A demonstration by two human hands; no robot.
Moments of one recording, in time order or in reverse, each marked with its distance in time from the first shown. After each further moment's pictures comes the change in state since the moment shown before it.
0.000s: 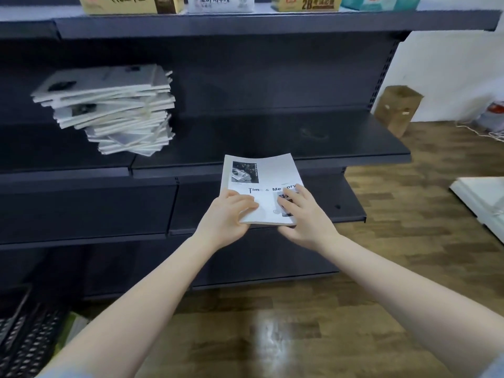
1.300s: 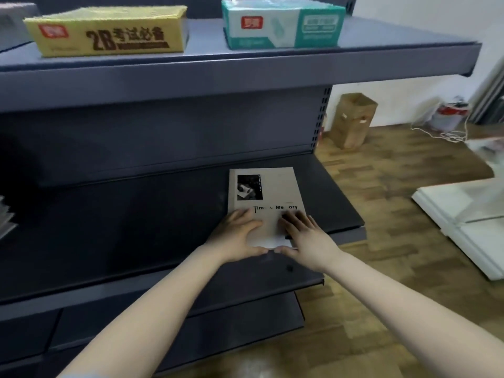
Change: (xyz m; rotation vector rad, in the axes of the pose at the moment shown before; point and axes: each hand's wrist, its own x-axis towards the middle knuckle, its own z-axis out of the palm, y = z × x) left_hand 0.352 0.013 0.205 0.093 -0.572 -0.112; right_hand 0.120 0.341 -0.040 -0.180 -0.274 0.233
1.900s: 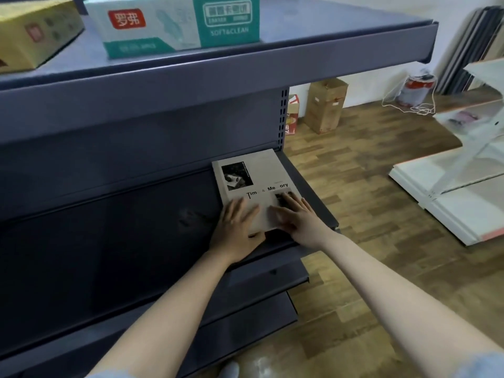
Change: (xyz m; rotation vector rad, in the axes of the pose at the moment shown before) left_hand 0.087 0.044 0.023 0.068 0.123 0.019; right_hand 0.032 0.091 0.006 0.352 0.084 0.115
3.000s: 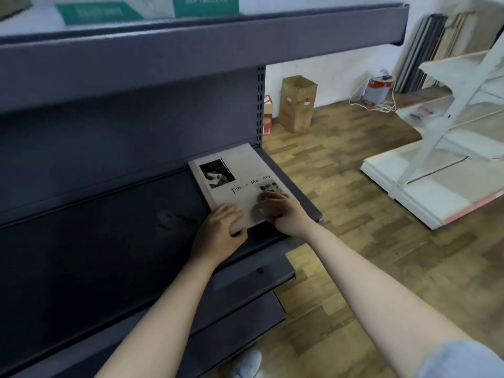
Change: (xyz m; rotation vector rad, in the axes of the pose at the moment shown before) left_hand -0.001 -0.009 0.016 -0.294 0.332 0.153; right_hand 0.004 -0.006 -0.001 0.260 0.153 0.108
